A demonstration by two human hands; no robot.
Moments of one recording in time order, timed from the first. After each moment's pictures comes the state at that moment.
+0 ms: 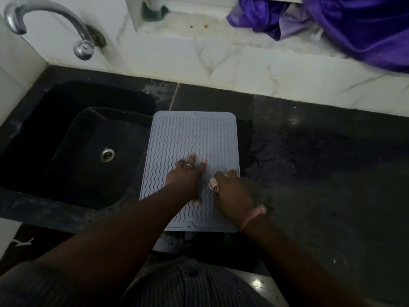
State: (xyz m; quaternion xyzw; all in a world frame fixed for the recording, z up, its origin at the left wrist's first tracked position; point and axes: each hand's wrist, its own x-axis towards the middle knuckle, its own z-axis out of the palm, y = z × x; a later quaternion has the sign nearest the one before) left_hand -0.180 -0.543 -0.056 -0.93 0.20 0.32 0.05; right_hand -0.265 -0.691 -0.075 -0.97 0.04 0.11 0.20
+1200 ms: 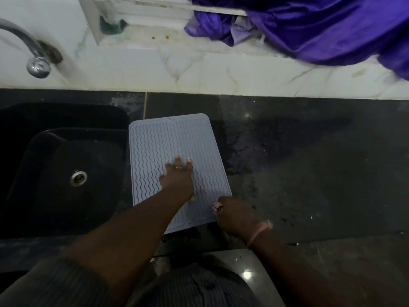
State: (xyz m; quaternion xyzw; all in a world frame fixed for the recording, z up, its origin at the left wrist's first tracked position) left_hand -0.181 -0.541 -0.068 -0.92 0.21 0.33 0.06; right_hand -0.343 -0.665 -0.054 -0.94 0.18 0.21 0.18
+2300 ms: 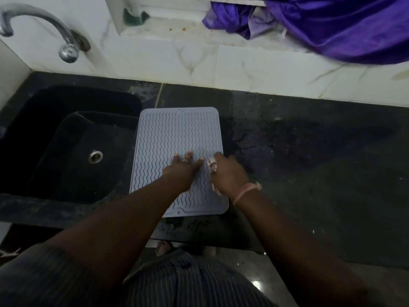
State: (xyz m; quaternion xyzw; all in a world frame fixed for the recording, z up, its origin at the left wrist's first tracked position) left_hand -0.201 -0.562 -0.058 -0.91 0.22 0.34 0.08; right_hand -0.272 -0.712 -0.046 -0.95 0.13 0.11 0.25
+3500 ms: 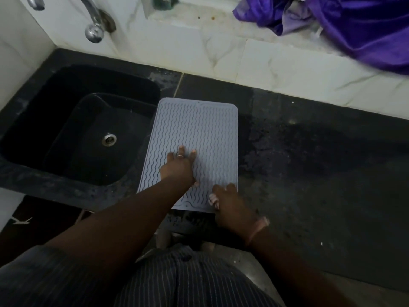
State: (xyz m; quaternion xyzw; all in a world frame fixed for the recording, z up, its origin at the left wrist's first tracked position) left_hand -0.212 -0.527 -0.066 -0.95 0.09 0.28 -0.01; right_hand -0.341 -0.684 -0.071 -0.95 0.00 0.20 0.23
